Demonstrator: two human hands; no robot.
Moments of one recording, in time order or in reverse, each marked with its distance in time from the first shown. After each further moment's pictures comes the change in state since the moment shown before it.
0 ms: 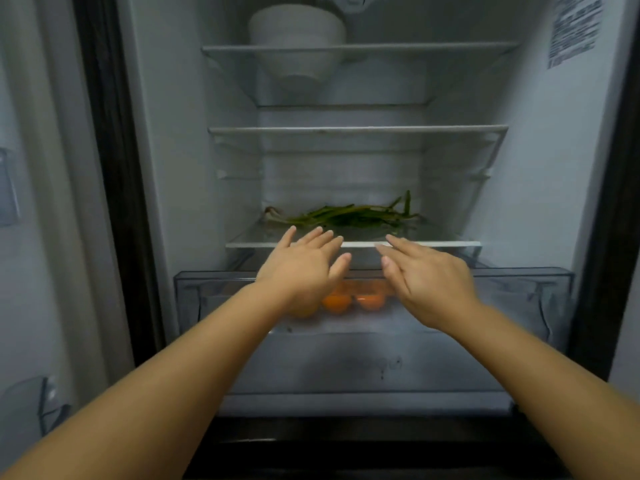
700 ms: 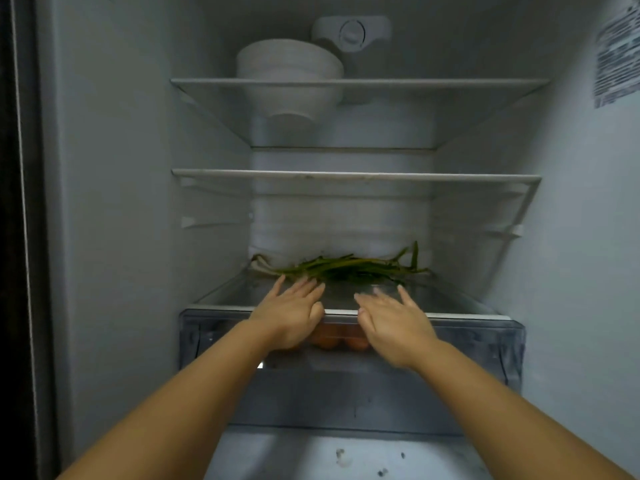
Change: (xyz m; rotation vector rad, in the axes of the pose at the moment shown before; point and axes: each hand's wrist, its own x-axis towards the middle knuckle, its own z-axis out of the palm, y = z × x) left_hand 0.125 -0.054 0.074 0.003 -0.156 -0.064; right_hand 0.123 0.038 0.091 0.041 -0.235 -0.083
